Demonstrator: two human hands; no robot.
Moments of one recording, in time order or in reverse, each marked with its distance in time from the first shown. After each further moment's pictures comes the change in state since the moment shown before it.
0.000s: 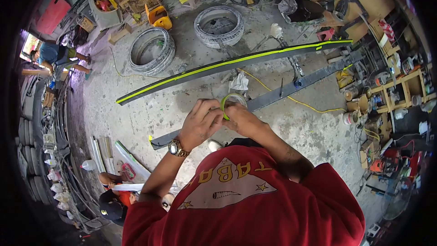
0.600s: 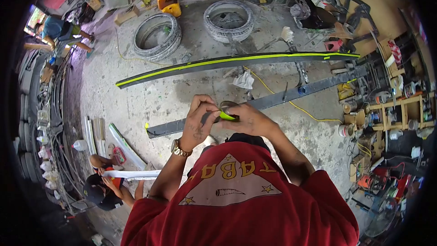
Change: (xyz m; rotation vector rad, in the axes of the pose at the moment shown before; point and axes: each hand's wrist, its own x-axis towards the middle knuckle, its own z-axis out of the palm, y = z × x) left_hand -0.034 -0.002 0.013 -0.391 0.217 -0.426; right_hand 0.007 -0.020 -0.025 0.212 -0.261 0.116
